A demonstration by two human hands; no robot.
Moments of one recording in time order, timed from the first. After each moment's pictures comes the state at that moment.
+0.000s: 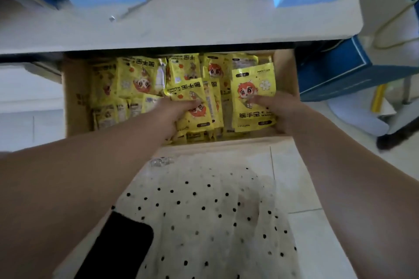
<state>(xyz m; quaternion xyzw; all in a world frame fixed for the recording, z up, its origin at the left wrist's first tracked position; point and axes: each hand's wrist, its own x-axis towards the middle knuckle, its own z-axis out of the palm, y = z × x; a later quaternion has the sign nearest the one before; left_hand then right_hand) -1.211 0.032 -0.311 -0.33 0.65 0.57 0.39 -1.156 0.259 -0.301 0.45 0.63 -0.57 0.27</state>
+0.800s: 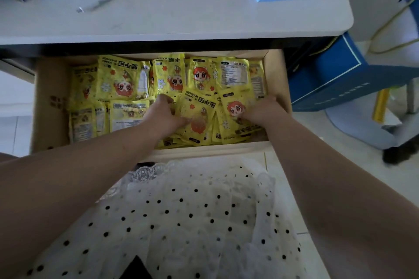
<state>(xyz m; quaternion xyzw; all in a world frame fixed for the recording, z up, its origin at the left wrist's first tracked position) -1.195 0.047 -0.341 -0.09 0.87 0.35 0.33 -1.164 0.265 -0.324 0.37 0.82 -0.30 0.32</state>
